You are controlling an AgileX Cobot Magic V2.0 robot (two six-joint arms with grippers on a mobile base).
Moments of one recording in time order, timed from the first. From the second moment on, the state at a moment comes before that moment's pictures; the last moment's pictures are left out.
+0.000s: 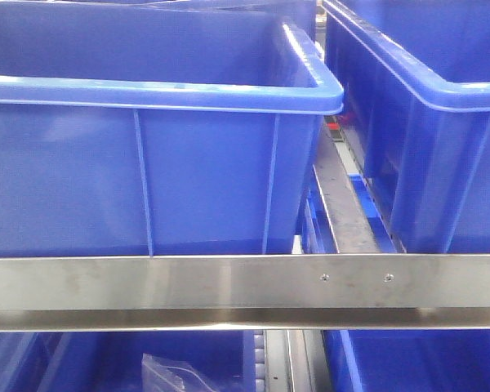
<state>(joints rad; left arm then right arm) -0.03 0.00 0.01 0.14 0.06 -0.09 0.02 -0.01 0.03 0.02 -0.02 0.03</state>
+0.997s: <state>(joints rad) -0.03 0.00 0.01 0.14 0.06 -0.09 0.06 -0.01 0.03 0.02 -0.02 0.03</state>
